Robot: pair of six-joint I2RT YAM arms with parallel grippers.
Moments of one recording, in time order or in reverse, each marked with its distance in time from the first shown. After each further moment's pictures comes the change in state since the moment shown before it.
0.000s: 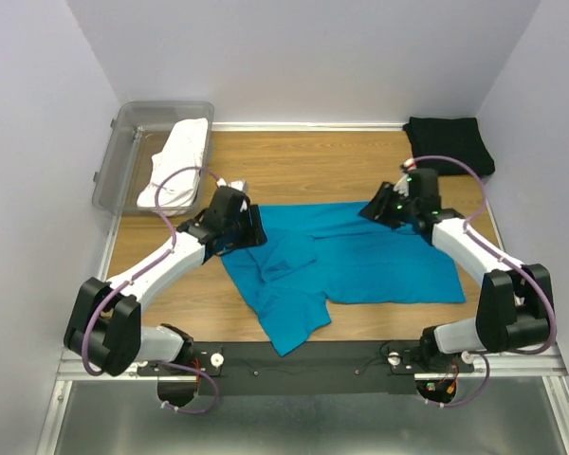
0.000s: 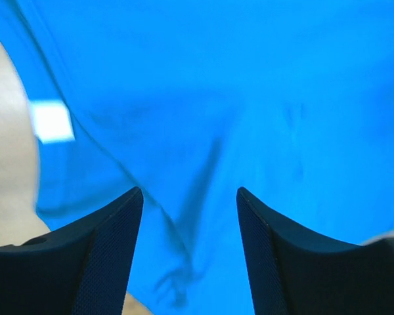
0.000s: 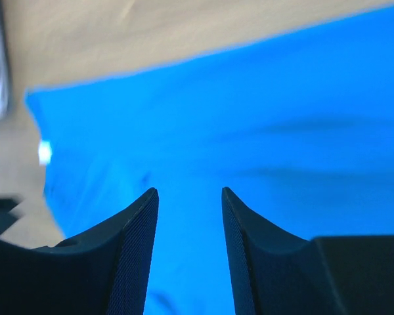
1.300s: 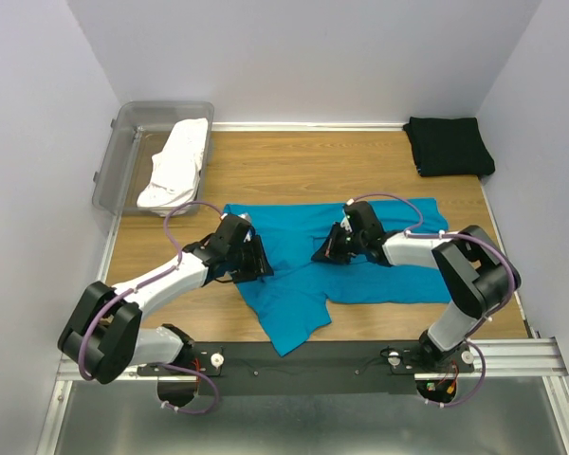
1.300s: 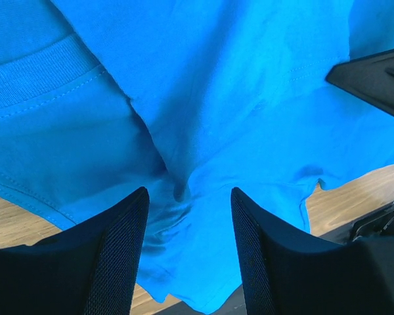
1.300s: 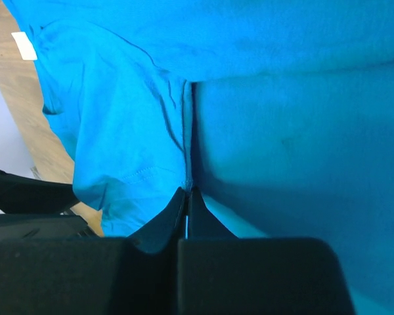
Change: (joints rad) left arm -0.116 -0.057 -0.258 0.039 0.138 -0.249; right arm 0.461 0.283 -0.140 0.309 -0.053 0.384
